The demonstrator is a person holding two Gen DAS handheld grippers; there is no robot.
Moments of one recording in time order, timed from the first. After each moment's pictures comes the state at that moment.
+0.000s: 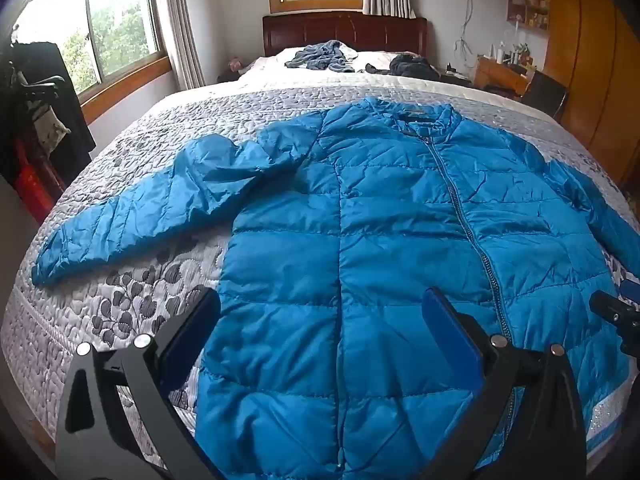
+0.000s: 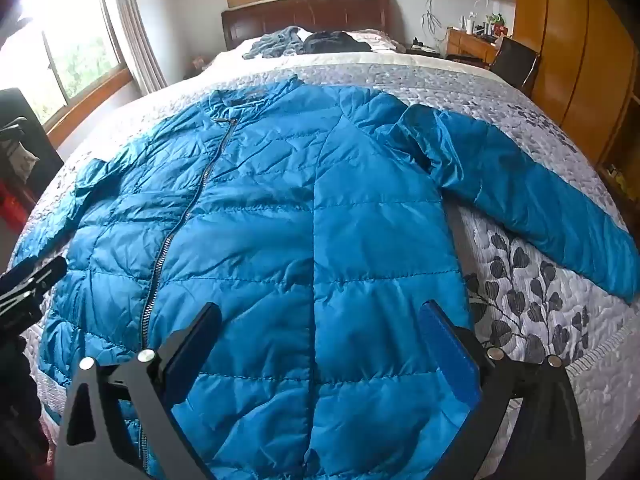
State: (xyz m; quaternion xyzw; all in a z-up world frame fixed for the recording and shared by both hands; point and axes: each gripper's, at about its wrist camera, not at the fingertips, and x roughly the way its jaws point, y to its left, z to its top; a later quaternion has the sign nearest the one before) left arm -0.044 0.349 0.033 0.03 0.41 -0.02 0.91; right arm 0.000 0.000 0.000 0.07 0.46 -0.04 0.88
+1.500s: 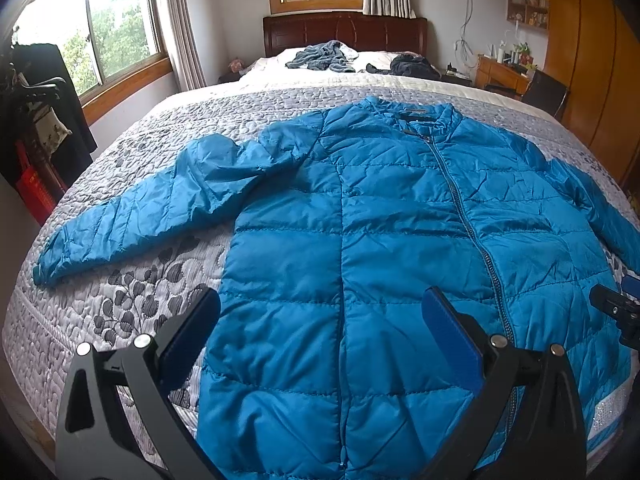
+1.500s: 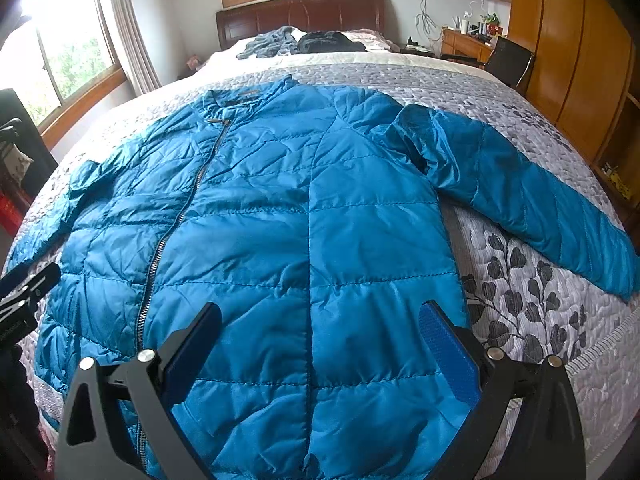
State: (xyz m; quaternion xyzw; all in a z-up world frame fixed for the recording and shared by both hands) left arm -0.045 0.348 0.034 0.03 0.41 -0.02 0.91; right arm 0.001 -0.002 -0.001 0.07 0.46 -0.05 0.88
